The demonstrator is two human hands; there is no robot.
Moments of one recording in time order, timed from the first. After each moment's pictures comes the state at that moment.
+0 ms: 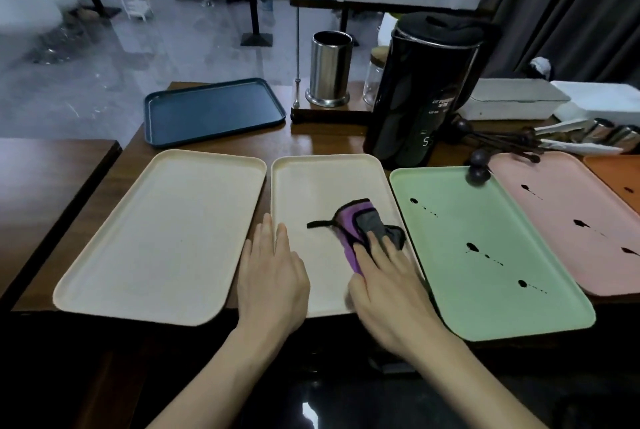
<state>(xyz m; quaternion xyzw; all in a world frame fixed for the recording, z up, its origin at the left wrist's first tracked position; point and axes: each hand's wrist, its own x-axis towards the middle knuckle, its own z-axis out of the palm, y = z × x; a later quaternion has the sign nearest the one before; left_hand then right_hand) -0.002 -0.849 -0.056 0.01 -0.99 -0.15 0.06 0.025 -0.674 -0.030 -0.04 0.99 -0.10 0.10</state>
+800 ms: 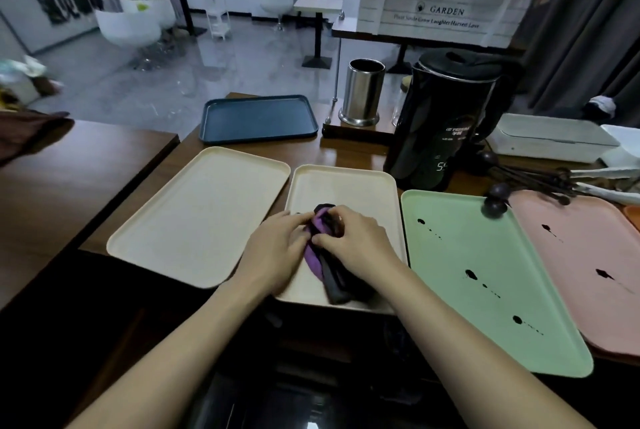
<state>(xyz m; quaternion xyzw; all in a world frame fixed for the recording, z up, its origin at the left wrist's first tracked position) -0.011 -0.853 -0.019 -0.05 -0.94 -0.33 0.09 -0.037 -0.682 0.009 -0.10 0.94 -0.32 0.05</state>
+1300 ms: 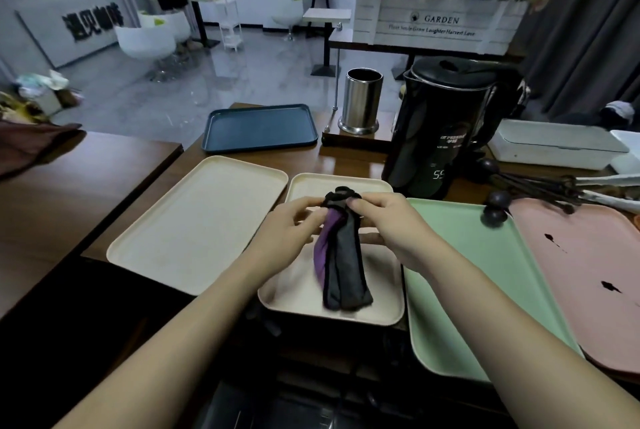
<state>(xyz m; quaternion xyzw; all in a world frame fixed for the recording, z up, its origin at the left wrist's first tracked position) -0.029 -0.827 0.019 -0.03 -0.82 -0.57 0.02 -0.062 -0.631 0.049 -0.07 0.73 -0.65 0.18</state>
